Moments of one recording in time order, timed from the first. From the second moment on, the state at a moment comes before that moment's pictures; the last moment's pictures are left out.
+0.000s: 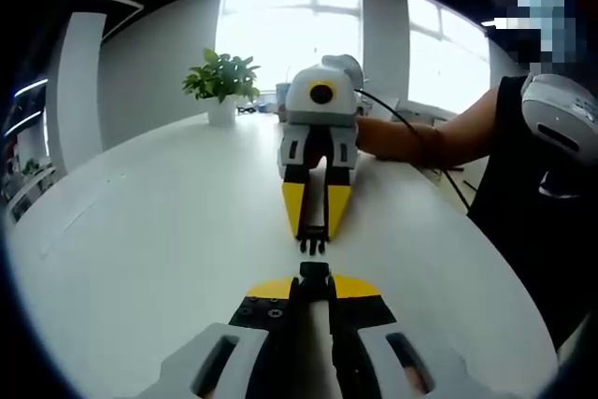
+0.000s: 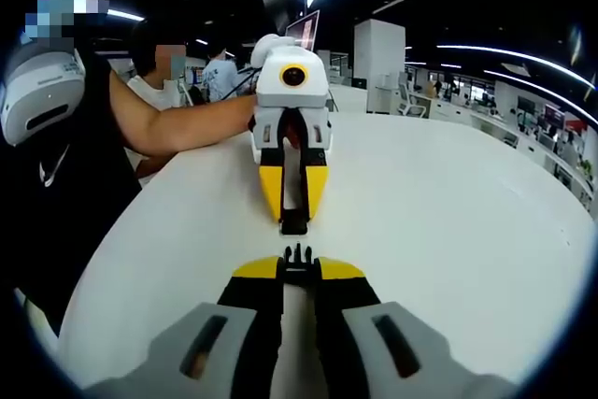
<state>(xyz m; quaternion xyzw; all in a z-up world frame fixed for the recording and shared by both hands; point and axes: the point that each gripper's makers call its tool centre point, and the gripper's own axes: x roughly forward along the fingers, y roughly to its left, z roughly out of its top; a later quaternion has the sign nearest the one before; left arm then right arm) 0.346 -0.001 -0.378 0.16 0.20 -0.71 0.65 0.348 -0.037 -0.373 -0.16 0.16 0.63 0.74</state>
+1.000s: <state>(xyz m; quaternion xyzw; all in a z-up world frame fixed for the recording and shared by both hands) 0.342 -0.006 -0.378 0.15 0.20 -0.72 0.65 0.344 -0.032 -0.373 -0.17 0.15 0.63 0.74</state>
